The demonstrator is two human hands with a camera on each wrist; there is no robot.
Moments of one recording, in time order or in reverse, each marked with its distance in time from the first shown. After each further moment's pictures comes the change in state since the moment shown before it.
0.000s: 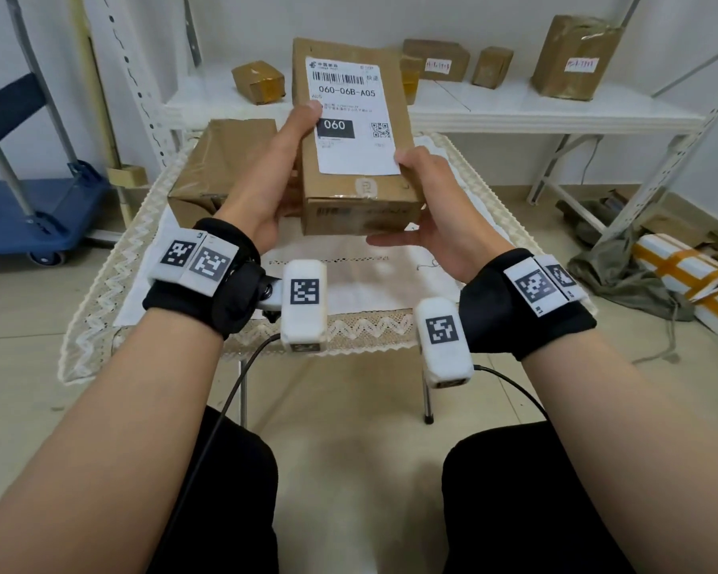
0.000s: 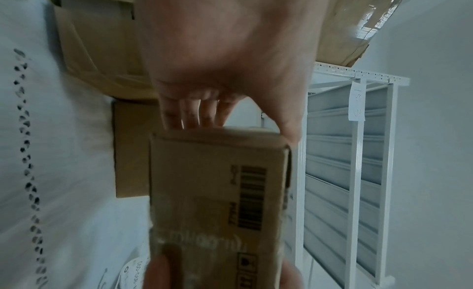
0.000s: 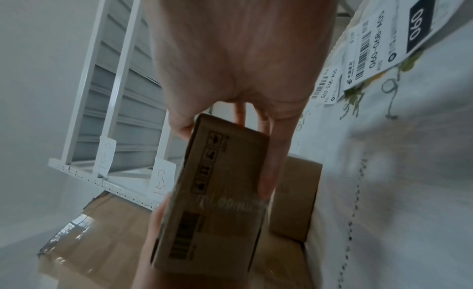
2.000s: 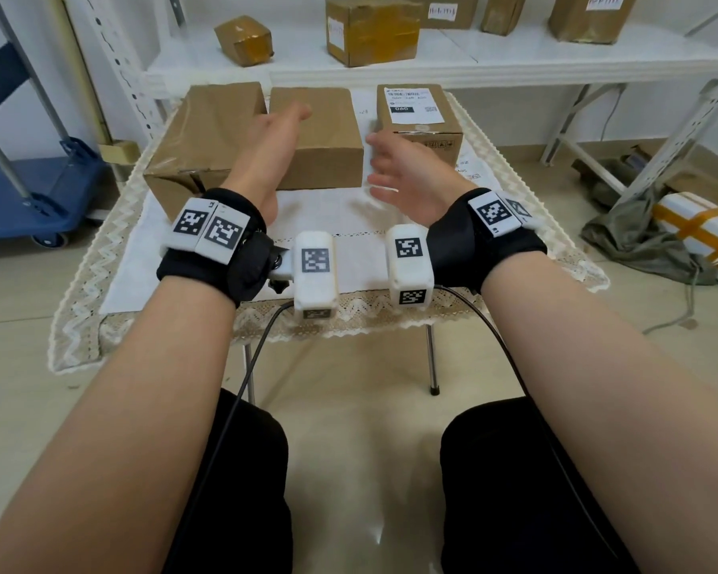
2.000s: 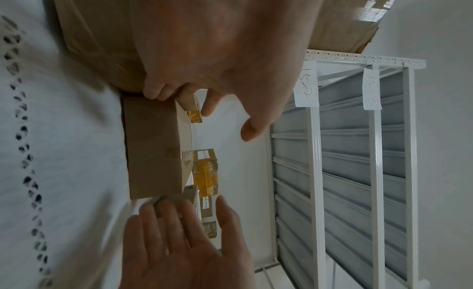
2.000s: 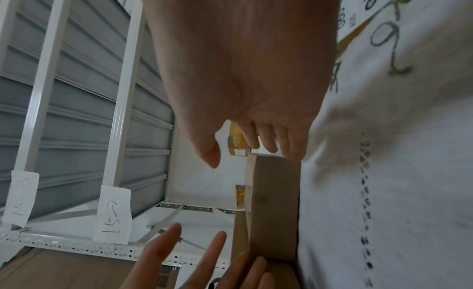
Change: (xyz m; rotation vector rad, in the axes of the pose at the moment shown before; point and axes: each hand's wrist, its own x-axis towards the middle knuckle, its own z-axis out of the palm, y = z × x) left_hand 0.037 -0.021 0.007 0.225 0.254 -0.203; right_hand 0.079 0.027 -0.010 -0.110 -0.033 0.177
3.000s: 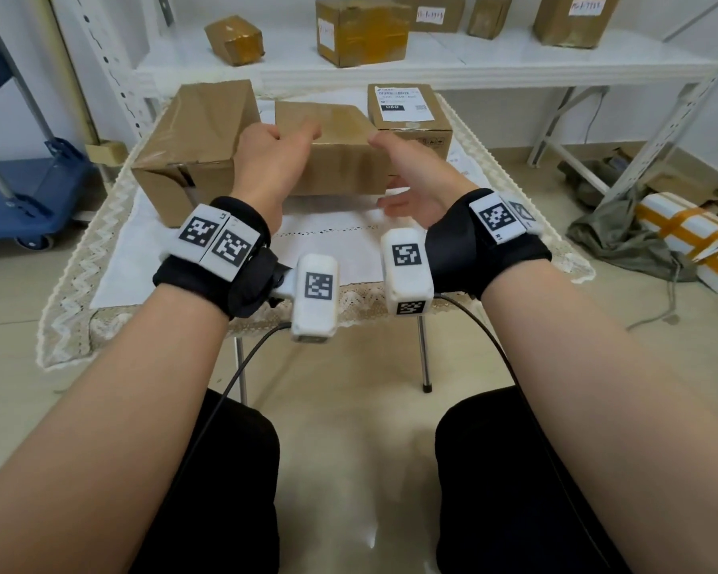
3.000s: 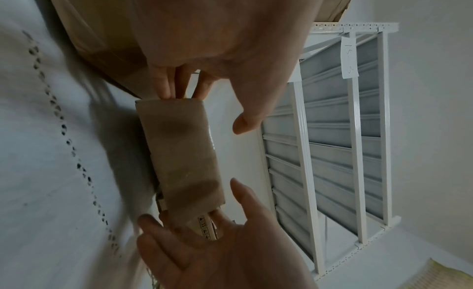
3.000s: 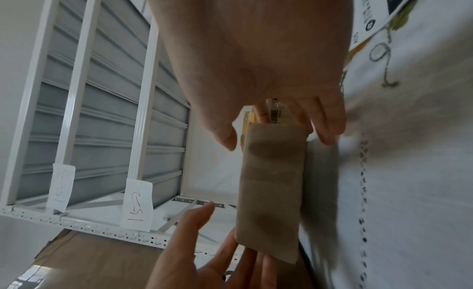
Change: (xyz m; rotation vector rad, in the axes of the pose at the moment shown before) left_hand -0.006 -0.013 0.007 0.078 0.135 0.098; right_hand -0.026 -0.004 -0.001 -0.155 0.143 0.058
